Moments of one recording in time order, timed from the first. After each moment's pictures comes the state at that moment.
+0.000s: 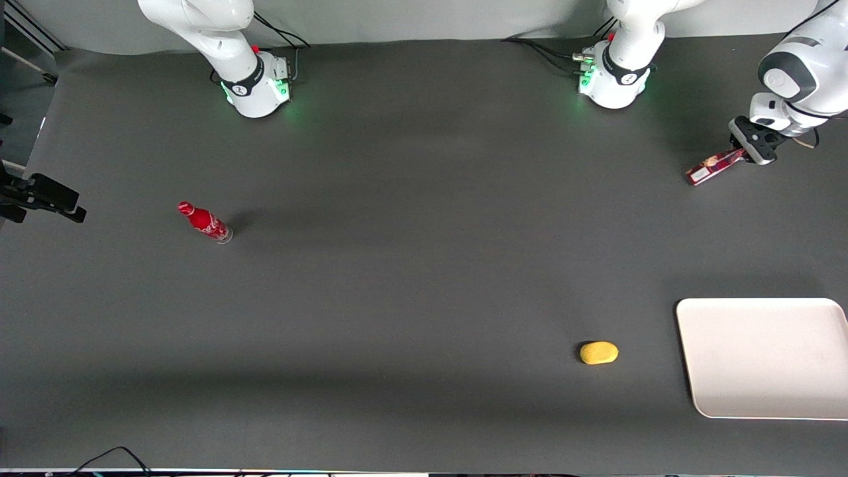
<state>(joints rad) 0.24 -0.01 0.55 -2.75 0.08 2.67 1.74</state>
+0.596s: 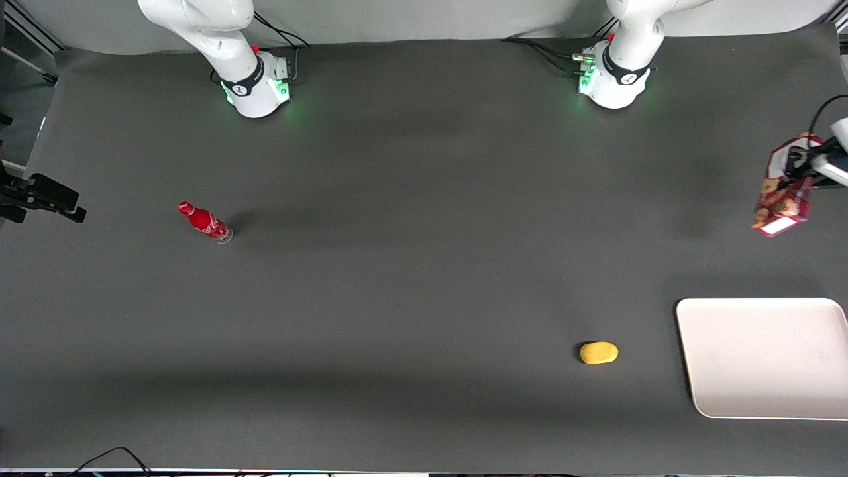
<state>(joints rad) 0.20 -0.08 0.37 -2.29 -0.14 2.19 1.19</state>
